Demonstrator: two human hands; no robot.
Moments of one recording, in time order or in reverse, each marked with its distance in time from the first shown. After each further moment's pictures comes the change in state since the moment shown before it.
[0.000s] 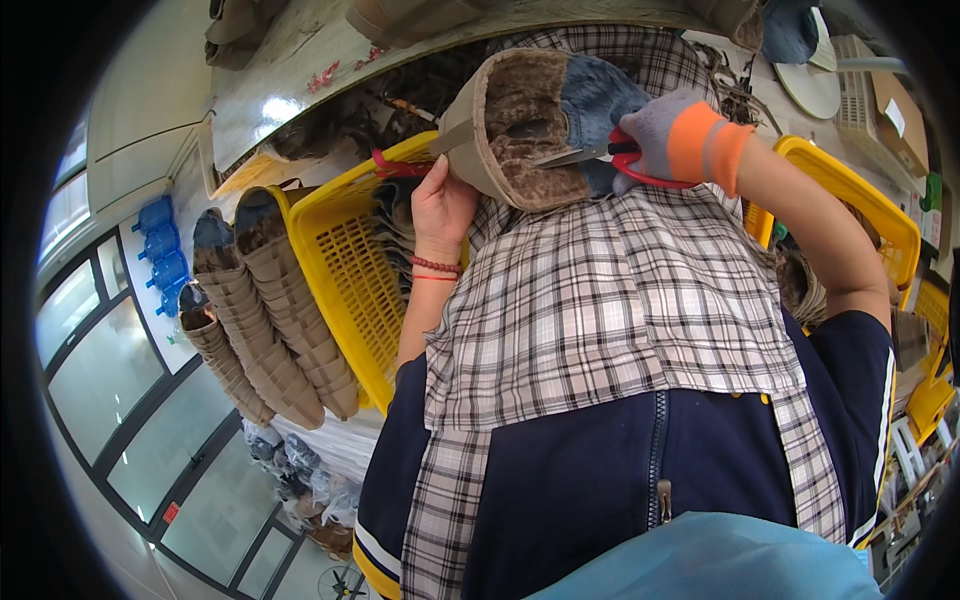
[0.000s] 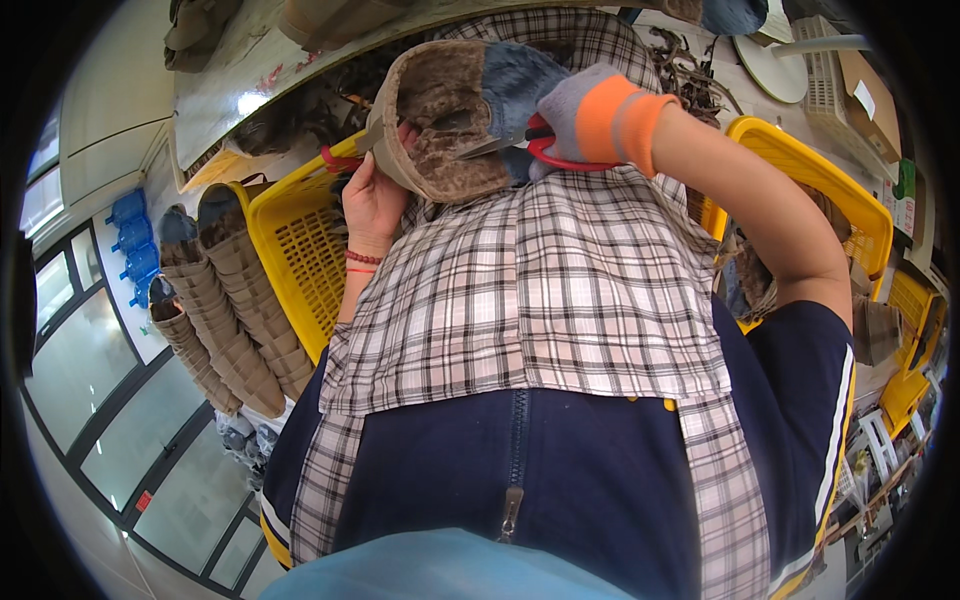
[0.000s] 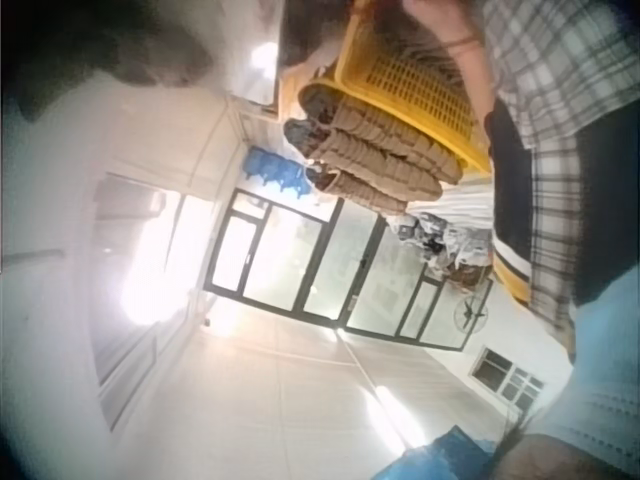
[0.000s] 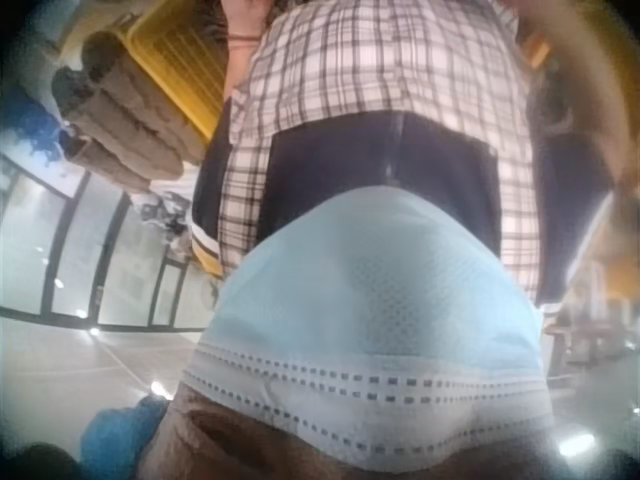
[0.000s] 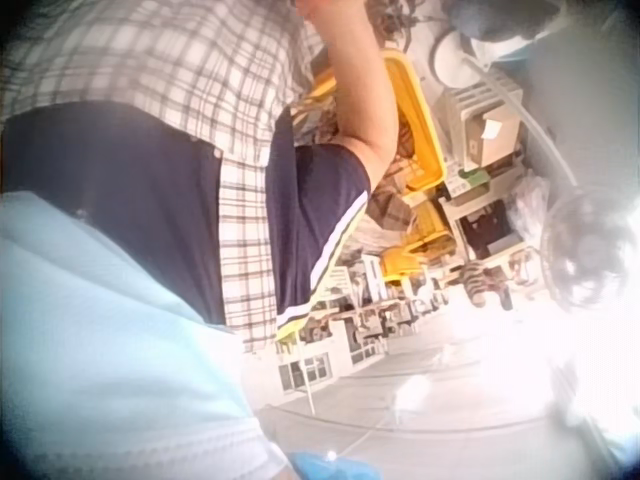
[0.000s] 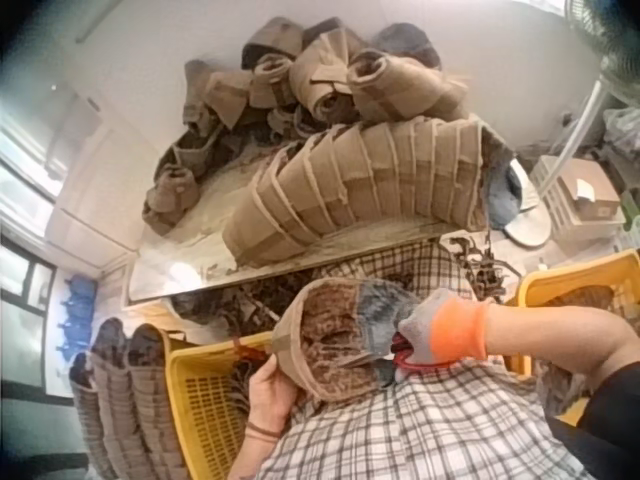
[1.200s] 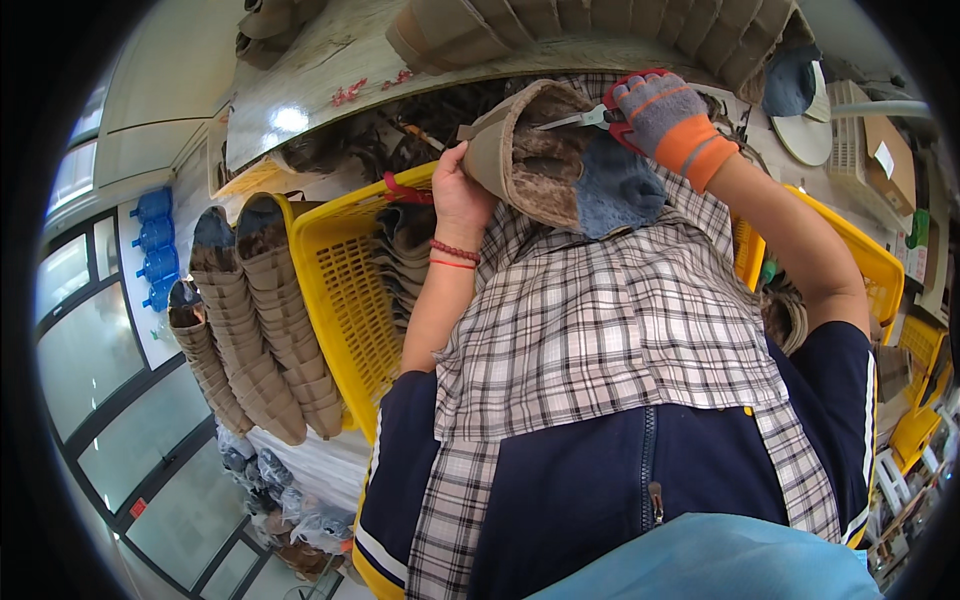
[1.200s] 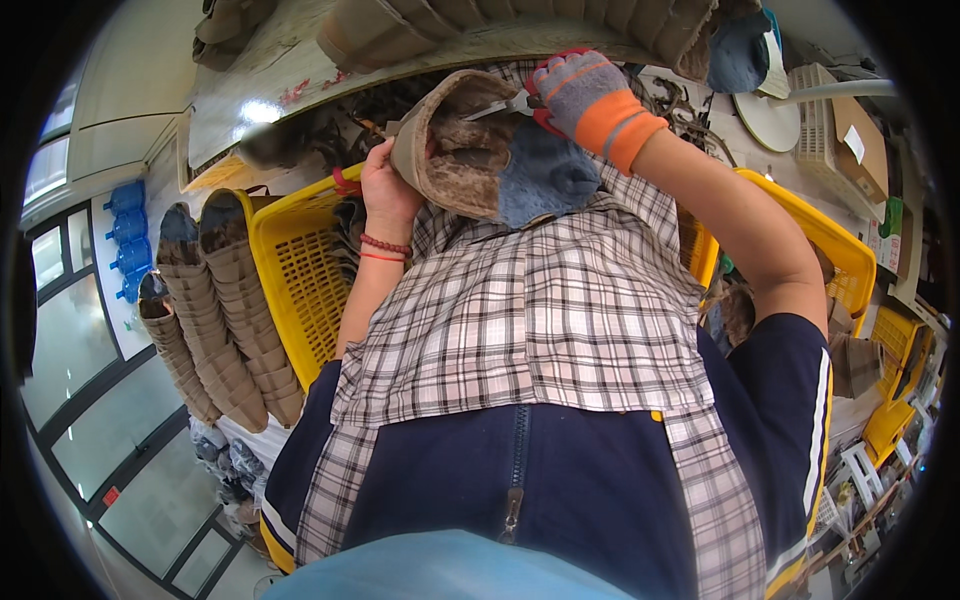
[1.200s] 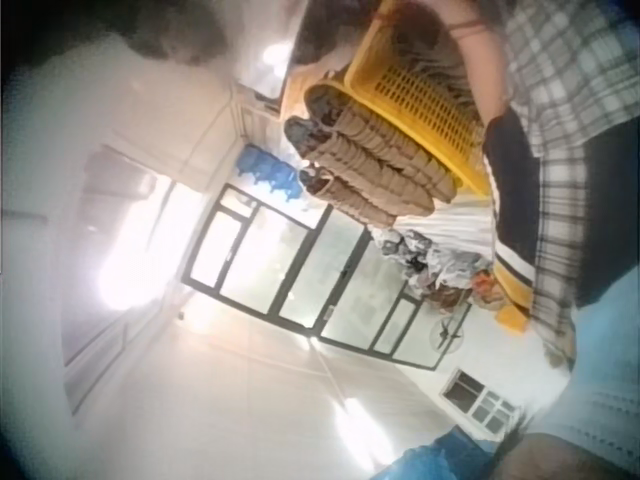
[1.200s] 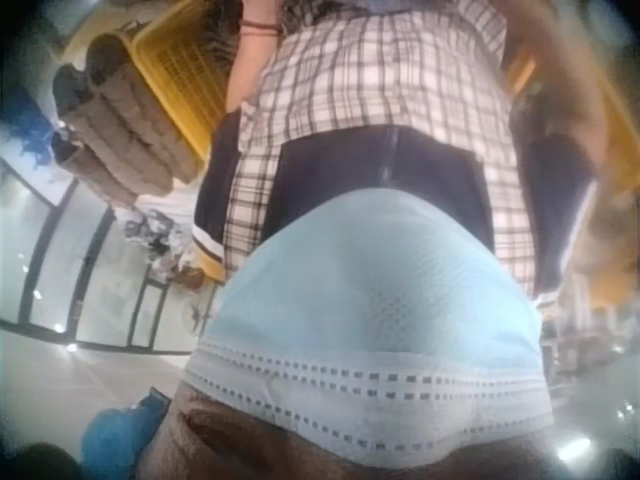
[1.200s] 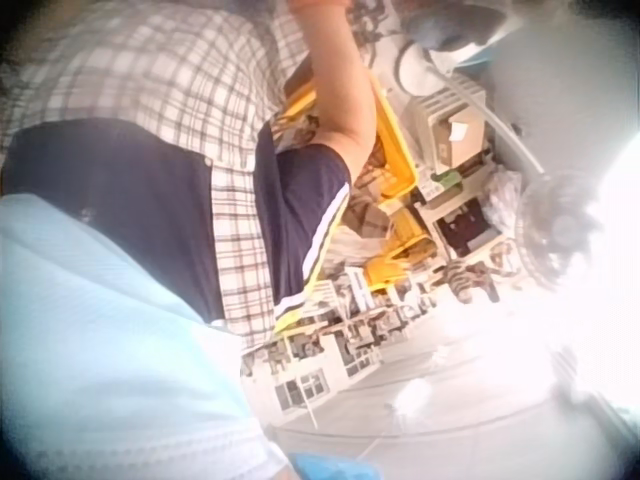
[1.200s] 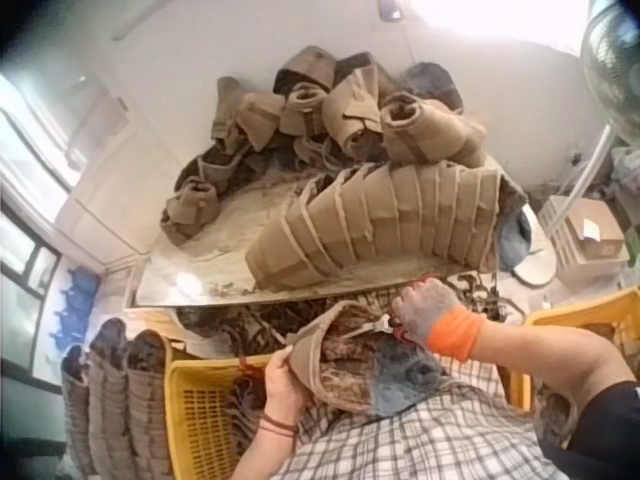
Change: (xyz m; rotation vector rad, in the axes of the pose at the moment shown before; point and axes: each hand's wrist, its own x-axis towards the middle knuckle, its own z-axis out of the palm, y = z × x) left_hand 0.040 0.007 0.047 -0.108 0.088 0.033; right_hand 0.044 0.027 -0.009 -0.415 0.580 0.010
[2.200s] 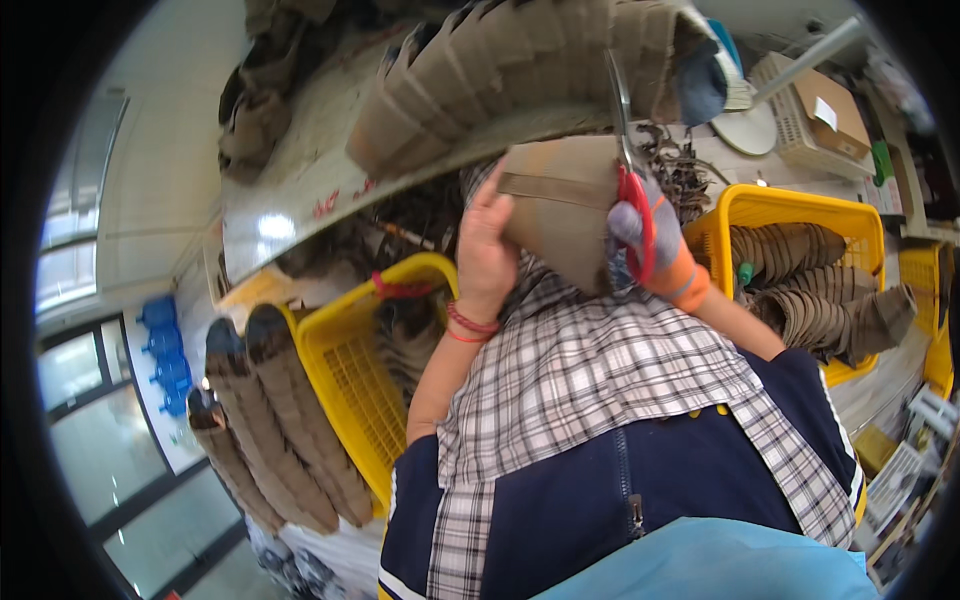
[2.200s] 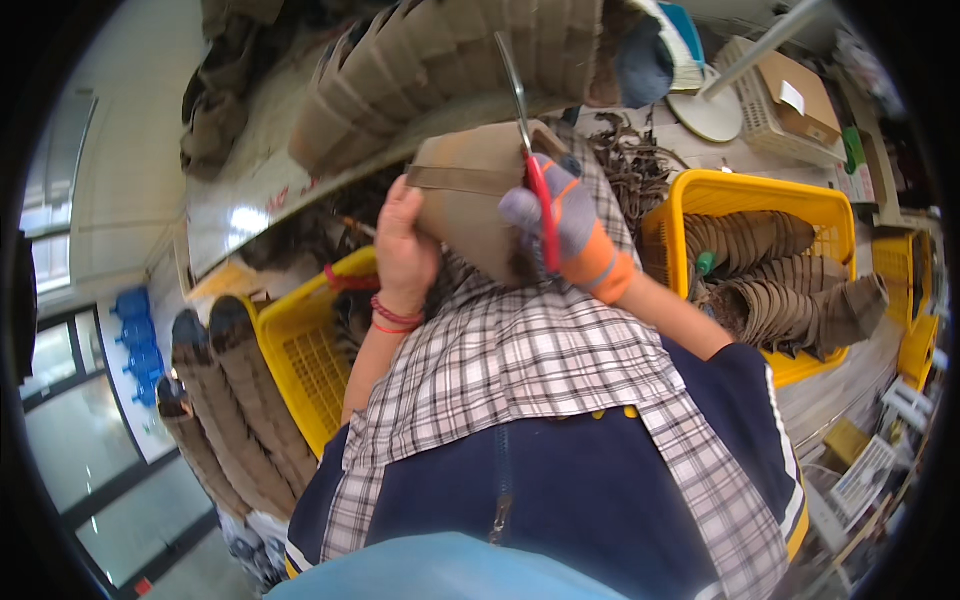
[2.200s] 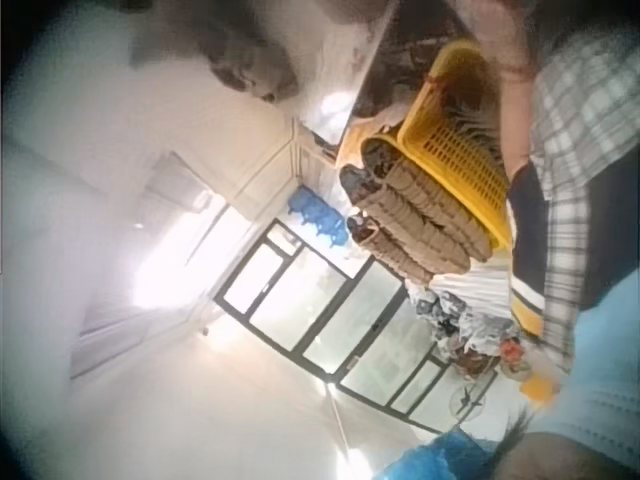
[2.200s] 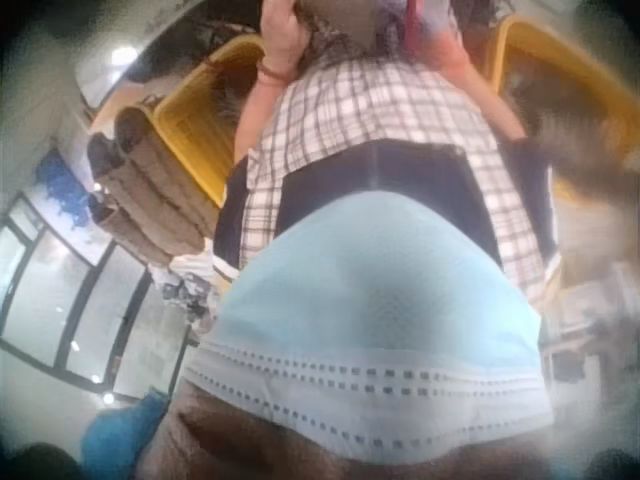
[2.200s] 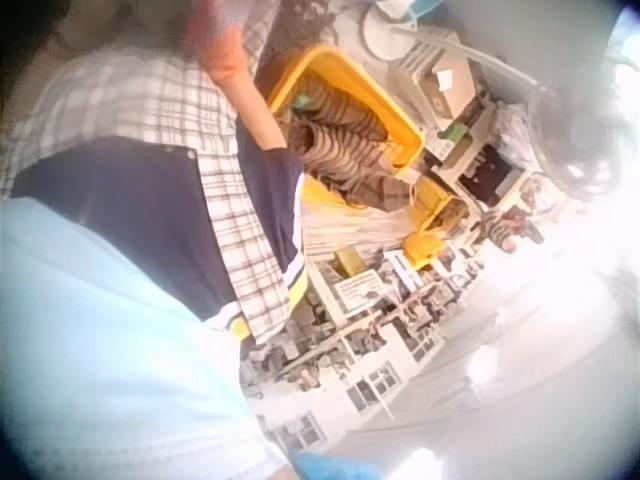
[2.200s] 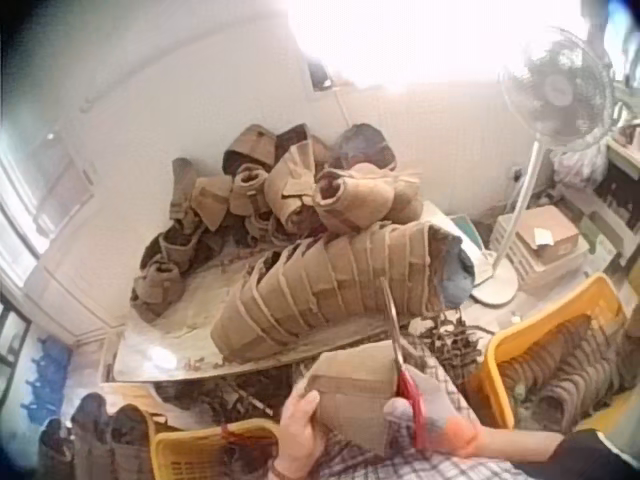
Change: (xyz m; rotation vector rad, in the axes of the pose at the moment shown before) left_hand -0.021 -0.040 0.109 0.478 -0.514 0.181; right_hand -0.083 -0.043 -0.073 2.084 0.506 0.582
